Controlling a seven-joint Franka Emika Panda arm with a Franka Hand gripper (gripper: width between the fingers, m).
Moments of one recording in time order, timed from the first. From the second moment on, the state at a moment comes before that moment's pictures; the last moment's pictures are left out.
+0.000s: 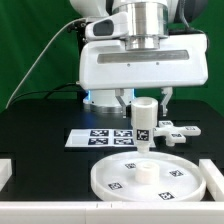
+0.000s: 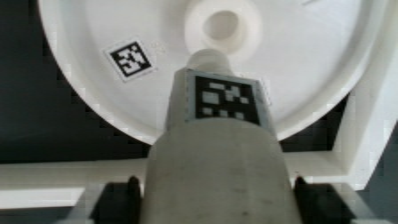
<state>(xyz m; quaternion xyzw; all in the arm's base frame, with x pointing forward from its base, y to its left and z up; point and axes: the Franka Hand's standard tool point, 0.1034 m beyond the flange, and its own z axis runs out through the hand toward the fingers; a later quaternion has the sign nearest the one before) 0.562 0.028 0.124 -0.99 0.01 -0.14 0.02</state>
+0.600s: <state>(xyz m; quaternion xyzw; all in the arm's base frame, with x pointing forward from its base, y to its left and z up) 0.548 0.043 0.115 -0.99 0.01 -0.15 0.02</state>
